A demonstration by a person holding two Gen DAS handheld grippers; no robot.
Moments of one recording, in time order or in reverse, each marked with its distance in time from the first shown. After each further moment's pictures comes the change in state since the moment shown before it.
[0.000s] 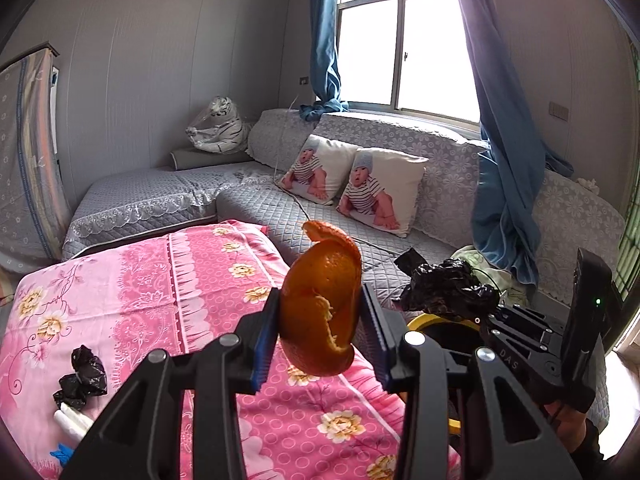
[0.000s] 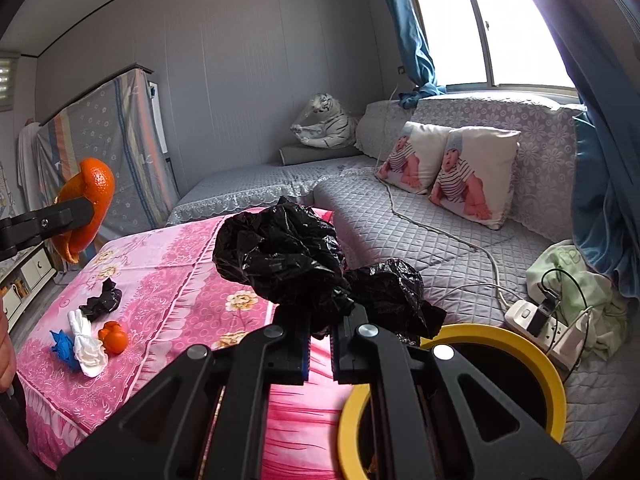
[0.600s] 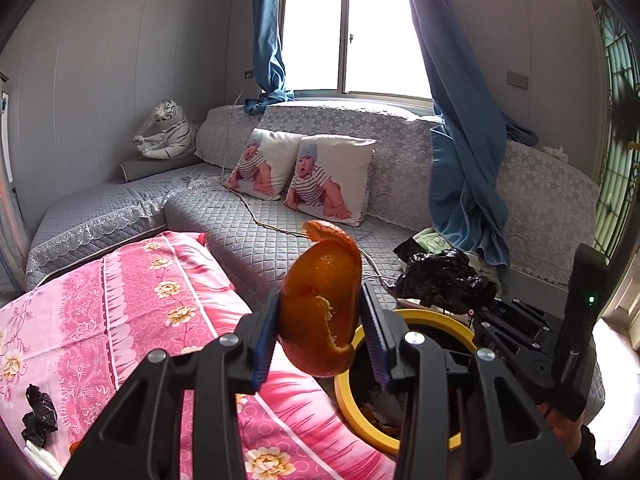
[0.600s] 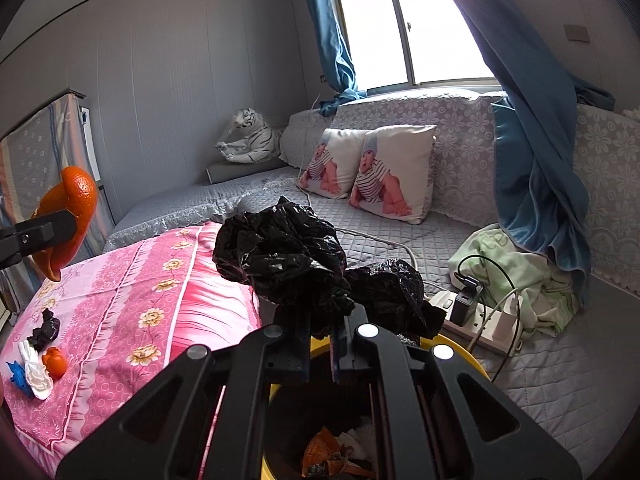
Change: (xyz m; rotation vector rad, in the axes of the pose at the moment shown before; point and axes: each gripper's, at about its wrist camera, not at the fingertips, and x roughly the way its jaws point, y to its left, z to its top) left arm 0.062 -0.084 0.012 0.109 0.038 -0.132; right arm -0.016 -0.076 -0.013 0.103 -0.044 -0.247
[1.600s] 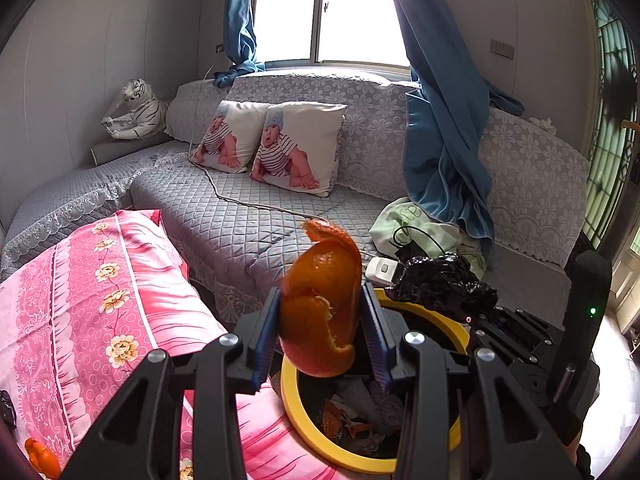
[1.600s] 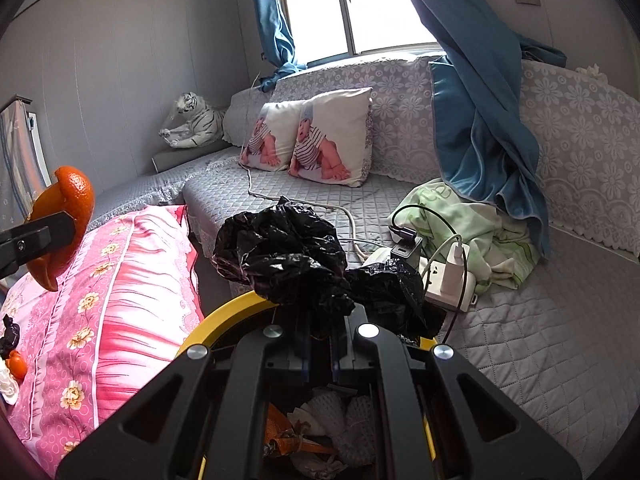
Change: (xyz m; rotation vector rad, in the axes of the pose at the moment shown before) left arm 0.071 -0.052 -0.021 0.020 0.099 -0.071; right arm 0.012 -0.055 -0.037 0.090 0.088 -0.171
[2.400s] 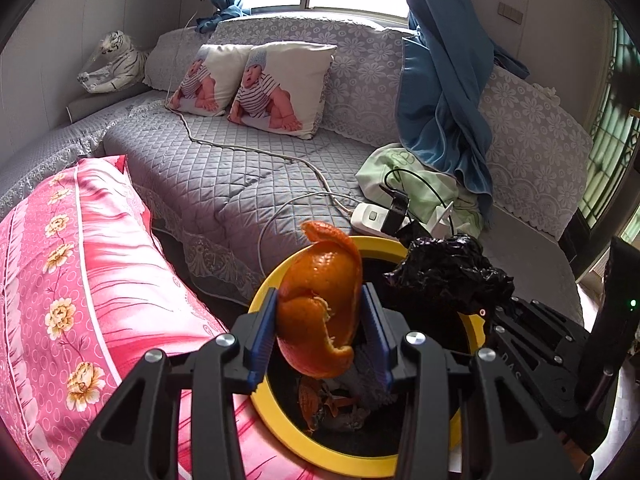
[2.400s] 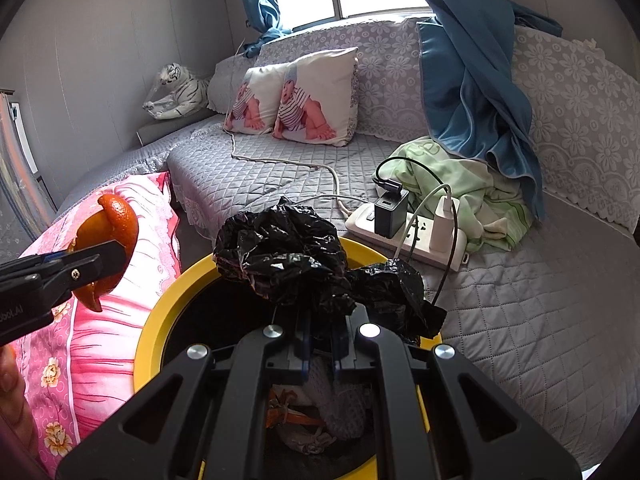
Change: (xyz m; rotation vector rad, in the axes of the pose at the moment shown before) left arm 0.076 -0.004 -0.027 -0.029 0.194 -0.075; right arm 0.021 -0.016 -0.022 0.023 0.135 -0.037
